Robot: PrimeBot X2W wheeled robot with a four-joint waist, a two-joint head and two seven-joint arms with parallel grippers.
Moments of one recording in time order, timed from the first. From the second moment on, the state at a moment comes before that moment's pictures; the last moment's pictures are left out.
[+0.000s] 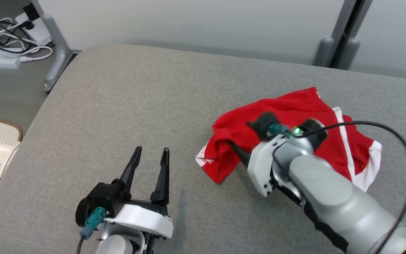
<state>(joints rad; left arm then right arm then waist) -0.15 0.05 -0.35 0.20 -0.40 0.10 -0.26 -0.85 -0.07 0.90 0.92 0.44 0.13 -0.07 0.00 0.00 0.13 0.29</state>
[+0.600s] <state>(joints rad) -0.15 0.05 -0.30 0.20 -0.36 0.09 -0.26 -0.95 -0.26 1.01 0.81 0.66 0.13 -0.14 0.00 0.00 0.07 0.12</state>
